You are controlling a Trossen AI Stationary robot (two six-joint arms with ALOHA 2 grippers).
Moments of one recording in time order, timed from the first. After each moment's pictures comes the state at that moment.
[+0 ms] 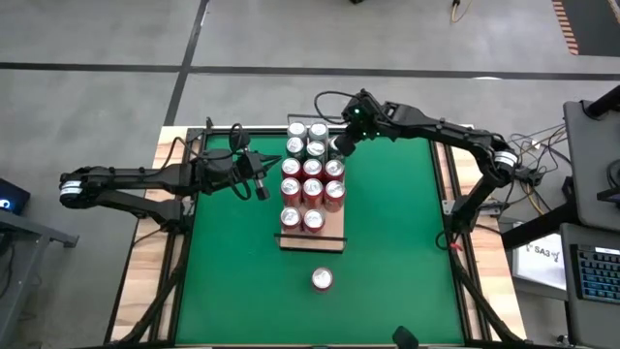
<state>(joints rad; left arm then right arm) 0.14 1.03 0.76 0.03 -0.37 0.33 -0.53 1.65 1.44 -0.65 0.14 0.11</state>
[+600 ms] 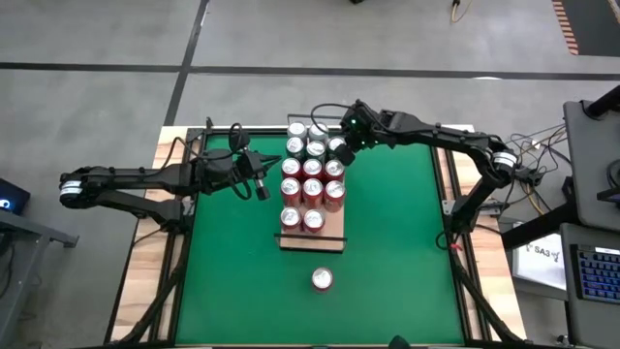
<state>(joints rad) 0.14 1.03 0.76 0.03 -0.37 0.30 -0.50 1.65 1.38 -0.66 0.13 0.14</state>
